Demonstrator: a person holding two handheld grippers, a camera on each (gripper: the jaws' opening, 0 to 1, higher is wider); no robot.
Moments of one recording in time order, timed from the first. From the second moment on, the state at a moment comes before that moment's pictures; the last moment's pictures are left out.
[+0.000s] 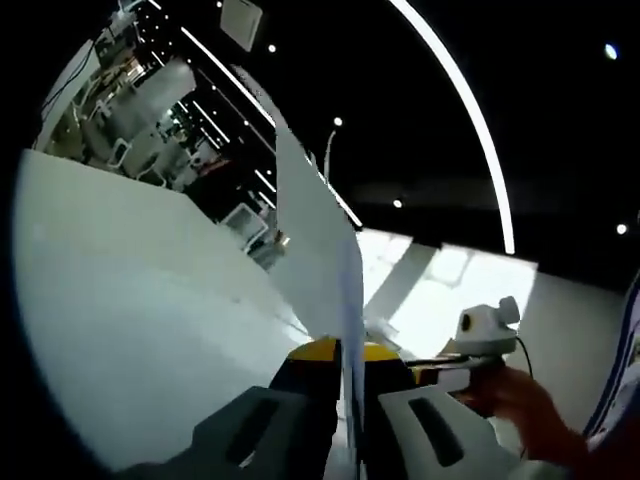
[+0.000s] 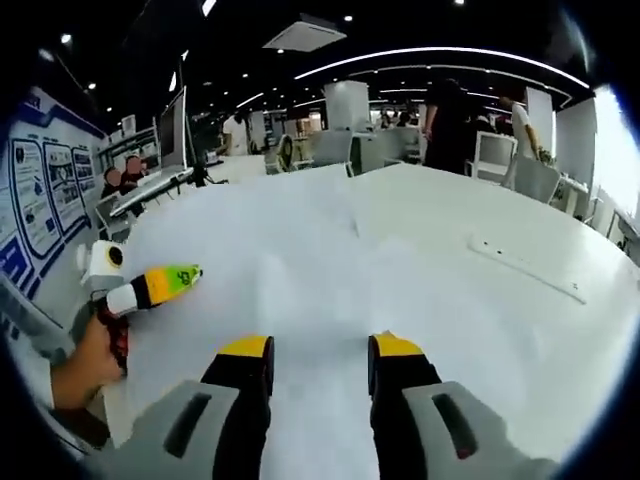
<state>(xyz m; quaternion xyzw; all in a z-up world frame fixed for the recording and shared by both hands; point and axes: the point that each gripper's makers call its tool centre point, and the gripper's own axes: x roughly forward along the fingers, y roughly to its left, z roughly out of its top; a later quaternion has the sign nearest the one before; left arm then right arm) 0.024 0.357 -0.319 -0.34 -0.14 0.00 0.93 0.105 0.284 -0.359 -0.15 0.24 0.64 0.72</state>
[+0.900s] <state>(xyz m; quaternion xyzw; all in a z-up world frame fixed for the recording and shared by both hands) 0.021 0.361 -0.311 -0.35 -0.16 0.00 0.92 0.085 0.288 -0.365 -0.12 0.25 0.71 0.64</state>
